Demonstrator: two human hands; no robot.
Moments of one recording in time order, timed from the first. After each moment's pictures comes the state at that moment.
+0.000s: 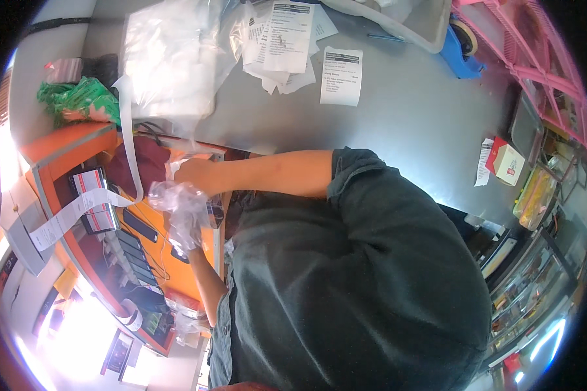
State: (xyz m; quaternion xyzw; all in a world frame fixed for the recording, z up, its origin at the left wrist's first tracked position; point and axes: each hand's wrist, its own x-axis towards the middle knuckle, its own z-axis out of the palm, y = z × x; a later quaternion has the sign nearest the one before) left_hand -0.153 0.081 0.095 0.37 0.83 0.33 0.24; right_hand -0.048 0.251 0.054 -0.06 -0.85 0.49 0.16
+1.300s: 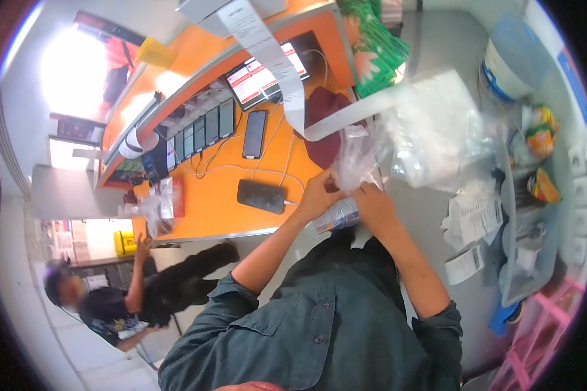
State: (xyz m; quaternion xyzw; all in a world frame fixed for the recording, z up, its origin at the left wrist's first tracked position) left_hand -0.139 0.105 0.097 0.19 0.72 0.59 0.31; right_hand -0.038 0.268 0.090 0.03 -0.95 0.29 0.08
